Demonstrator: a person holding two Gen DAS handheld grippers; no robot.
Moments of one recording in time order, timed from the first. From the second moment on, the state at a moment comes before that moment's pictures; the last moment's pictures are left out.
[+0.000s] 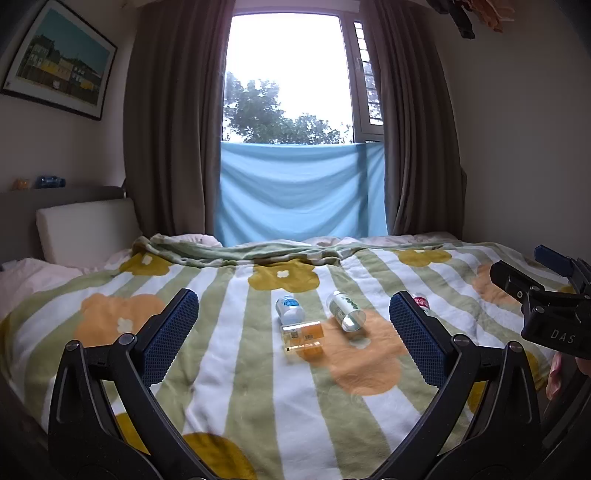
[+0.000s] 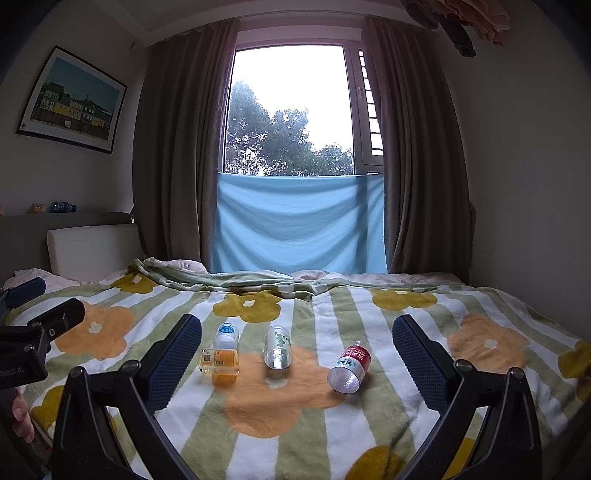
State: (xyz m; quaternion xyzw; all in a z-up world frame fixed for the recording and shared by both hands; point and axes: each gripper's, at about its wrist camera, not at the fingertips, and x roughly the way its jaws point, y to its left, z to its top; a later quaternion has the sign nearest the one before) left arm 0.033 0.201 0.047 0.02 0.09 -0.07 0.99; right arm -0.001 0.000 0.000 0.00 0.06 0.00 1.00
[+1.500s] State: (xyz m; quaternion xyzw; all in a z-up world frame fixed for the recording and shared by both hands) left arm 0.035 0.207 0.041 0.01 0.09 -0.06 0.99; right arm -0.005 0.007 -0.004 0.00 0.07 0.00 1.00
